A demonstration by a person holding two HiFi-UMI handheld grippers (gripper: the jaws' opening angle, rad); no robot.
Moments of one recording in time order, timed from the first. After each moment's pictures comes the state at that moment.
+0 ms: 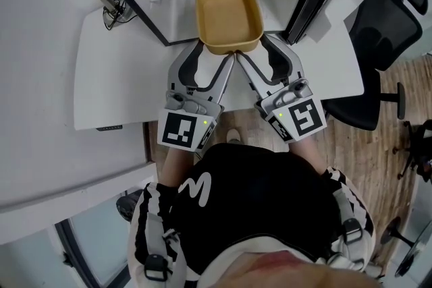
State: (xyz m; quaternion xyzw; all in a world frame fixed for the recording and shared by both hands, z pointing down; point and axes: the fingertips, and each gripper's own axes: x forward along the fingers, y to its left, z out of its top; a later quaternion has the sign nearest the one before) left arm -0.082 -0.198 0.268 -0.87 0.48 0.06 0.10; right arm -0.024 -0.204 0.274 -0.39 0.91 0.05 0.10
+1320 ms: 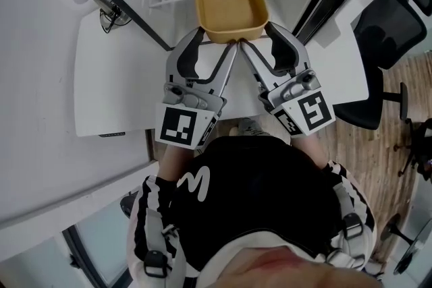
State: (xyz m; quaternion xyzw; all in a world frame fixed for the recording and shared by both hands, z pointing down) left arm -0.087 -0.240 0.247 -0.87 0.47 0.07 0.10; right arm -0.026 -0.247 0.254 -0.39 0.91 0.04 0.14
